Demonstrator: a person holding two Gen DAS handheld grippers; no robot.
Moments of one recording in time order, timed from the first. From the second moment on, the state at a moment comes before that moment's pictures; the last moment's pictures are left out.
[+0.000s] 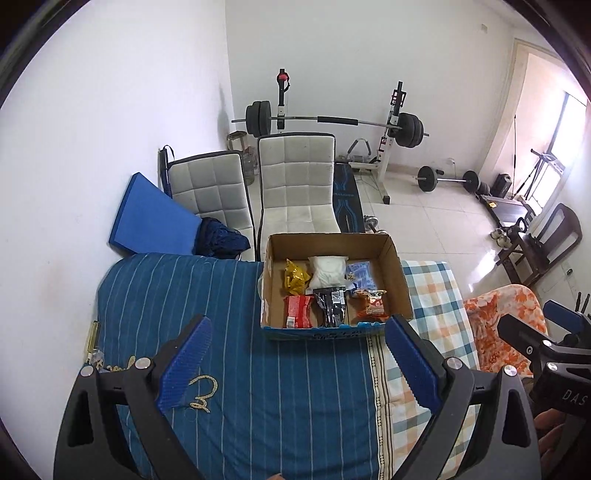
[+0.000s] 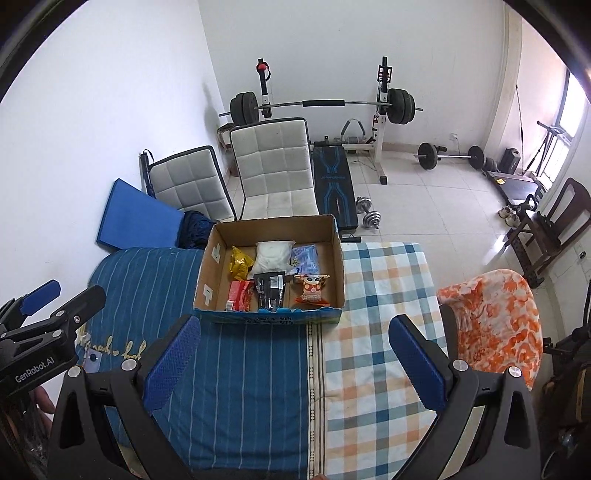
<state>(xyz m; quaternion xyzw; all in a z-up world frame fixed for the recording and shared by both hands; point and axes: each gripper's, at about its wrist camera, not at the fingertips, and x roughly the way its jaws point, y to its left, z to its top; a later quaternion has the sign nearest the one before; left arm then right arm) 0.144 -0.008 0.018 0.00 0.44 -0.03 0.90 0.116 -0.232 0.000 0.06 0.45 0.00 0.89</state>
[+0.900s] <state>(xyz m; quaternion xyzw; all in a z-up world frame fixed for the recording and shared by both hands) 0.140 -0.006 0.016 0.00 0.44 -0.02 0.90 0.119 -0.230 -0.004 0.04 0.45 -0.02 0.89</state>
